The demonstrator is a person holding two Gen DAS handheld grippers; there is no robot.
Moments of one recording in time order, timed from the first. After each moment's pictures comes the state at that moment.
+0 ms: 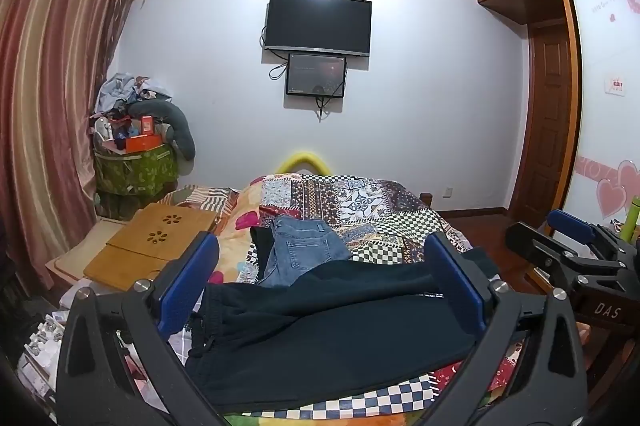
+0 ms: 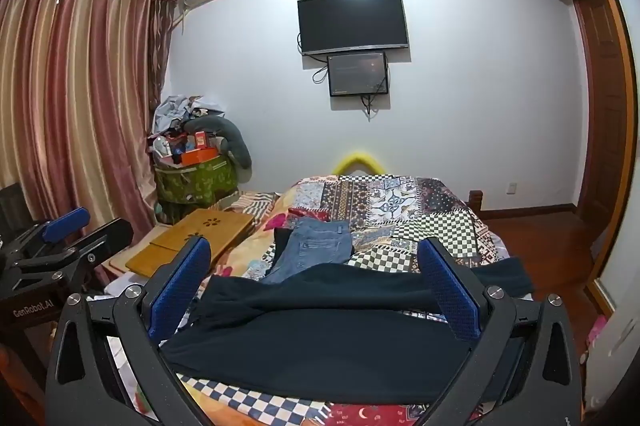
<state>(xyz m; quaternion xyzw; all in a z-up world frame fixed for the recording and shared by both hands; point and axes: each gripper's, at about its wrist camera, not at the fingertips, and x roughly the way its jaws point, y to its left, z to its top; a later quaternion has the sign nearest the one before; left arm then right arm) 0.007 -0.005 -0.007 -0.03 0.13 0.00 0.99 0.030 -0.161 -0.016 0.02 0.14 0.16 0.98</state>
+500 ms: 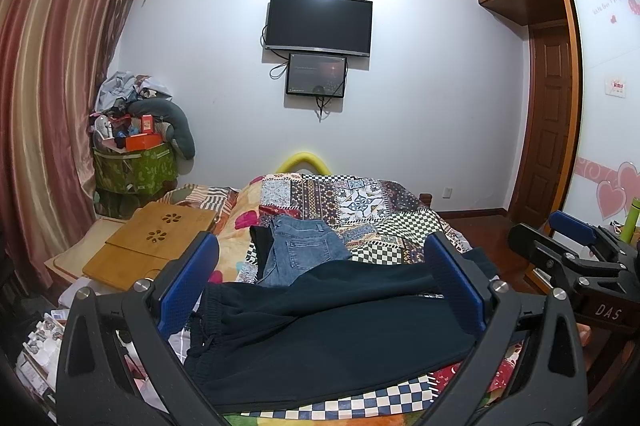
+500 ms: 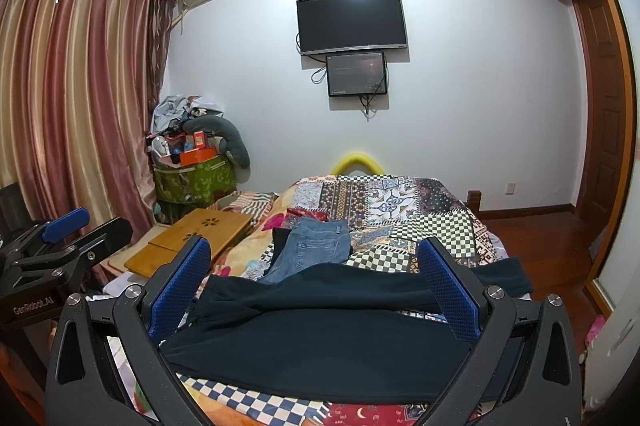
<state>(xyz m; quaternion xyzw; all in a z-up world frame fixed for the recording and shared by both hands) 0.007 -0.005 -0.010 -0.04 0.13 0.00 0.99 0.031 -0.163 -0.015 0.02 0.14 0.16 0.98</state>
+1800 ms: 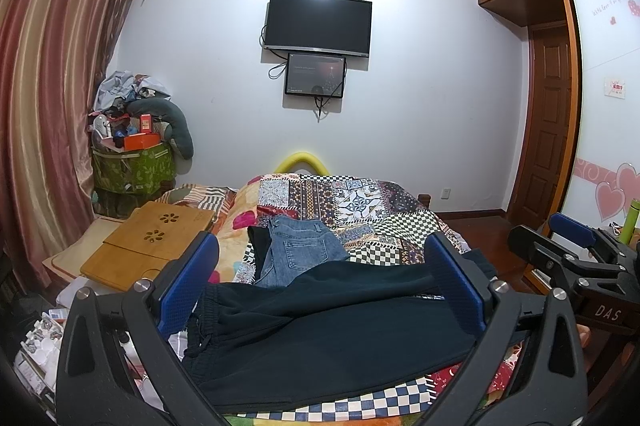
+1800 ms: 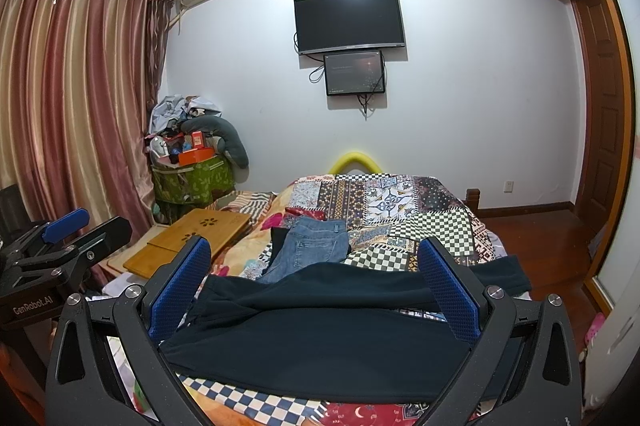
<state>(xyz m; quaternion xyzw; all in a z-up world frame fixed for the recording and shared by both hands) 0.008 -0.005 -0.009 -0.04 0.13 0.00 0.99 0.032 -0.164 -0.016 0.03 0.14 0.16 0.98</state>
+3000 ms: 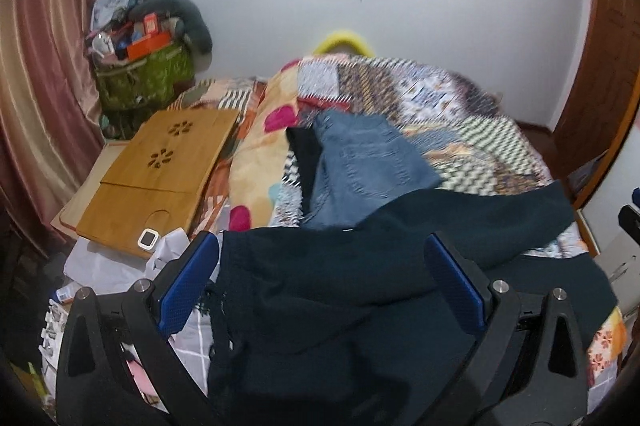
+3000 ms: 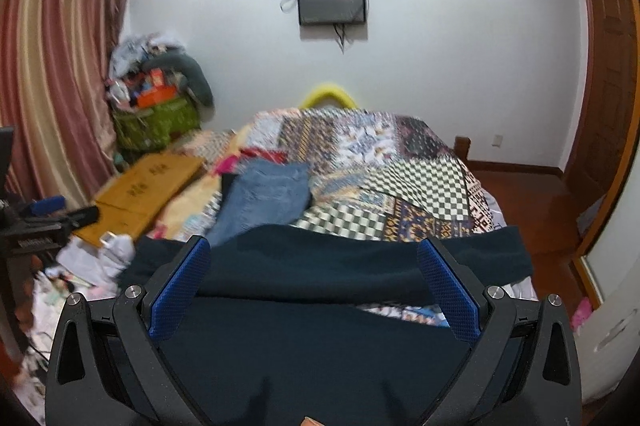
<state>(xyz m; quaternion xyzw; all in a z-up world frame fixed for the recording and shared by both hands) 0.248 0.090 -0.112 -0.03 0.36 0.05 0.93 0.183 -0.185 -0.090 -0.02 0.27 0.12 0.95</state>
